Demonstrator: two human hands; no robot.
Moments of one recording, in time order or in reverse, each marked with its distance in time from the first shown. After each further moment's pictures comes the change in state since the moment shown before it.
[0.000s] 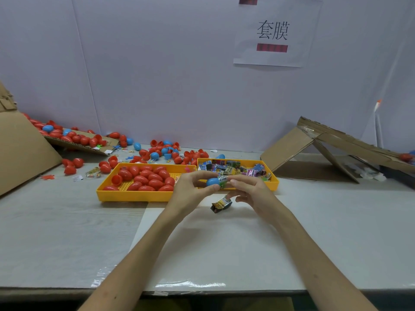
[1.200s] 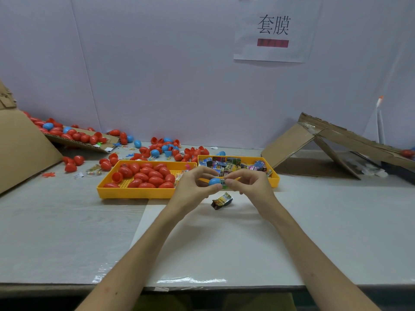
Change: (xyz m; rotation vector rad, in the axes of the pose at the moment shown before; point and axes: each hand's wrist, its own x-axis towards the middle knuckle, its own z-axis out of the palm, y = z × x) left_hand -0.002 0.002 0.003 0.010 -0.040 -0.030; right_hand -0.003 0.001 0.007 -0.195 0.094 -0.317
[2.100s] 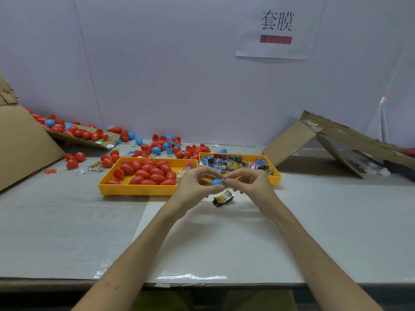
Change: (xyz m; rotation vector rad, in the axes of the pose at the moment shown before) left_hand -0.001 0.002 -0.003 -0.015 -0.063 -0.040; right_hand -0.002 -0.004 0.000 -0.044 -0.049 -0.002
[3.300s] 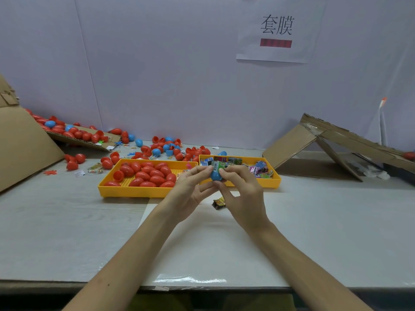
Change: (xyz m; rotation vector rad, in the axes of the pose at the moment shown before) left_hand -0.001 0.005 -0.006 -0.898 -0.095 -0.209; right_hand -0.010 0.012 0.039 -0.668 0.425 -0.721
